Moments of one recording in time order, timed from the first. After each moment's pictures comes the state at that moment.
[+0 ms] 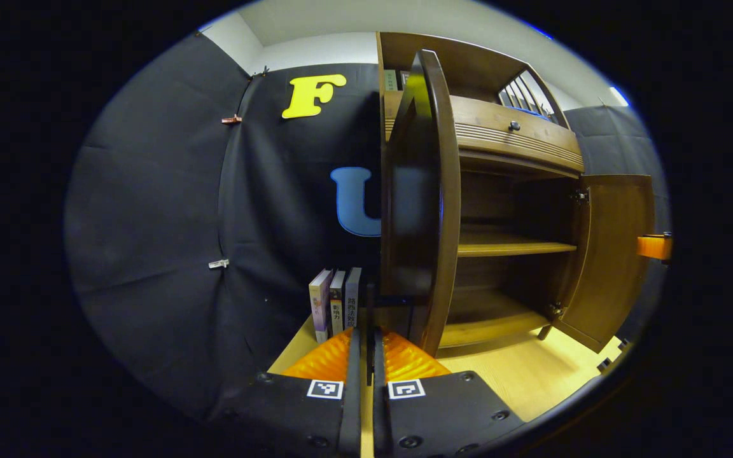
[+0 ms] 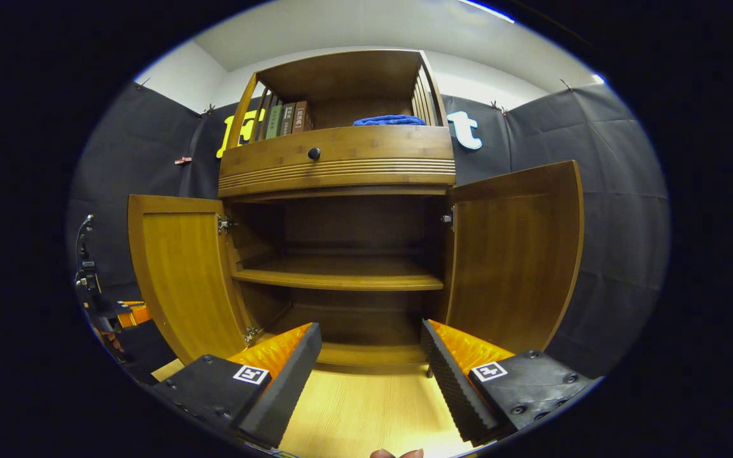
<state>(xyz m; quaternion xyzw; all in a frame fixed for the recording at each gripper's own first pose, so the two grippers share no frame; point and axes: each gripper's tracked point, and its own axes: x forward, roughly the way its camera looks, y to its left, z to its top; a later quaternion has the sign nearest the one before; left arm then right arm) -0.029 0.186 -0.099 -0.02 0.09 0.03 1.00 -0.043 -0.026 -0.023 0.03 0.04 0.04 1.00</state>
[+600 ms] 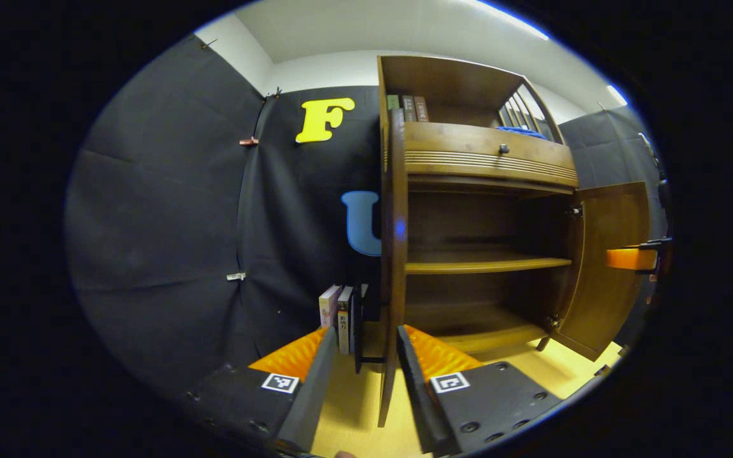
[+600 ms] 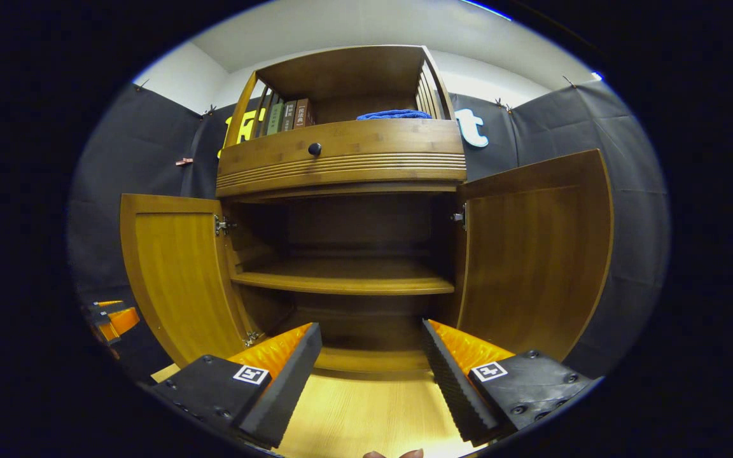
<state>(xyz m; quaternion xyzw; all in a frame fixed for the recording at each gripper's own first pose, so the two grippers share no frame) -0.073 0.146 -0.072 0.00 0.03 0.05 1.00 -0.010 -0.020 -0.026 0.03 0.04 0.05 1.00</state>
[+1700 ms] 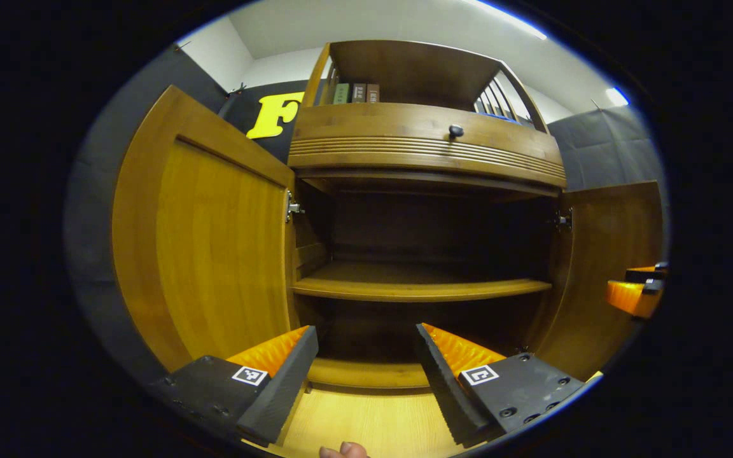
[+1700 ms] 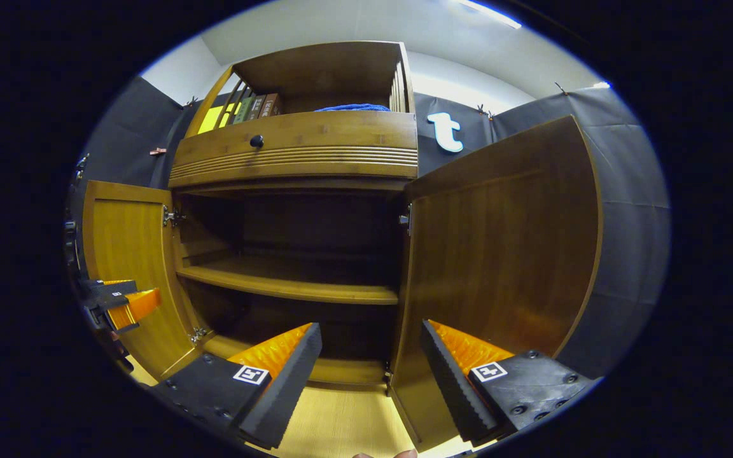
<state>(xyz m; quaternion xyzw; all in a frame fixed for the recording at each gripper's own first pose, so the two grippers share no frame) 0.057 0.007 -0.055 -0.01 0.03 0.02 1.00 0.033 -0.111 -0.036 0.00 0.03 0.00 1.00</state>
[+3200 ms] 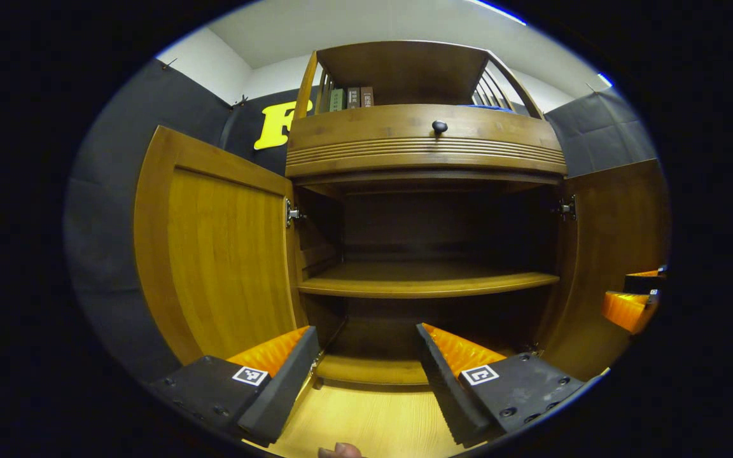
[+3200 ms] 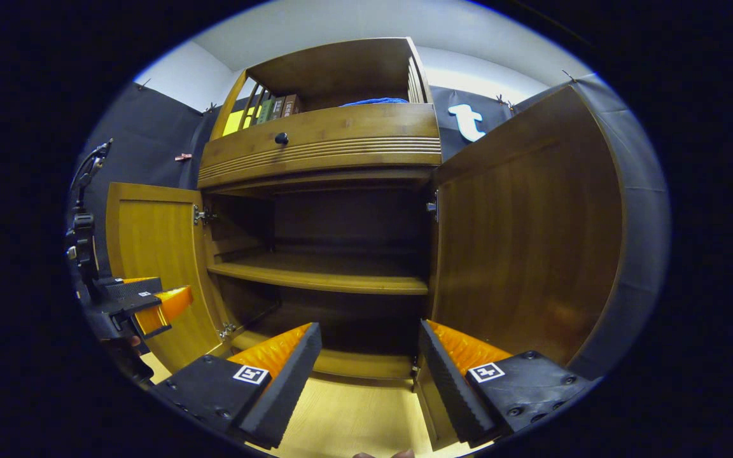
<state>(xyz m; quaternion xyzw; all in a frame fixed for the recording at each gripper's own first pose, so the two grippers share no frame) 0.036 -0.003 -0.049 0.01 0.03 0.07 1.00 0.022 -0.086 -0.047 0.02 0.03 0.08 1.00</state>
